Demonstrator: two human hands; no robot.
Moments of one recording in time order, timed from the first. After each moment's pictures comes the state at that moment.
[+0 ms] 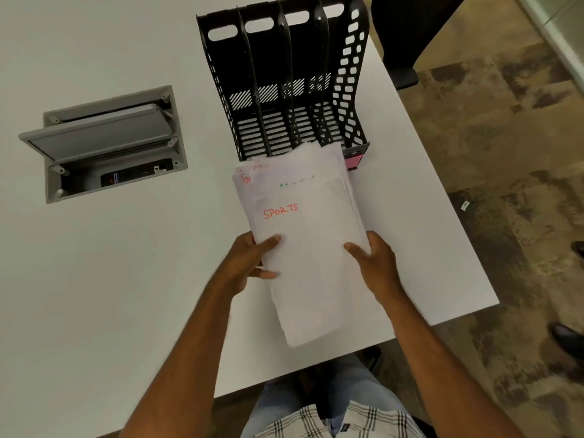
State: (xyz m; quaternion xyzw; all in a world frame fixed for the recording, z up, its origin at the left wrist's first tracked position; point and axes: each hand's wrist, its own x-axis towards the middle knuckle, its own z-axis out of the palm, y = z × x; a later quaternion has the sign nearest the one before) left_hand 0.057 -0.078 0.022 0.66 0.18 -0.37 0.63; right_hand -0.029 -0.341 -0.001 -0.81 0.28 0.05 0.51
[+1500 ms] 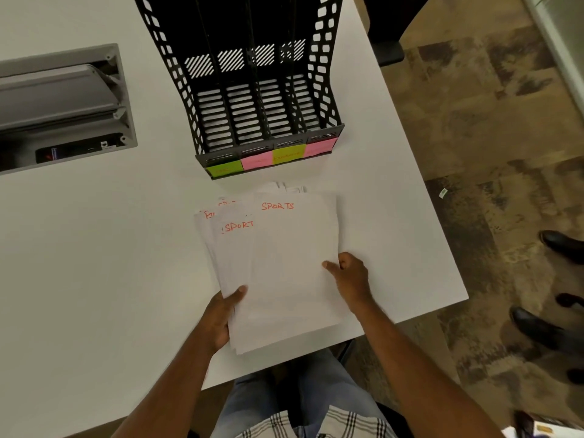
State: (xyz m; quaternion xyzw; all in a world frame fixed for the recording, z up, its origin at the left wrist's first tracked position) left_hand -0.054 -0.087 -0.101 0.49 0.40 -0.38 0.67; right_hand -0.063 -0.380 -0.096 -0.78 0.37 0.15 0.48
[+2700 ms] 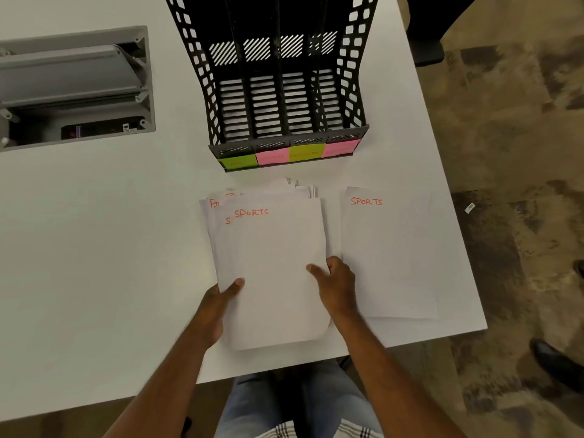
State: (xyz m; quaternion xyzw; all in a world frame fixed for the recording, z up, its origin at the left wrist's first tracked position) left_hand -0.052 -0.086 -0.111 0.56 0.39 -0.32 0.66; right_hand -0.047 -0.341 -0.093 -0.78 0.34 0.16 0.50
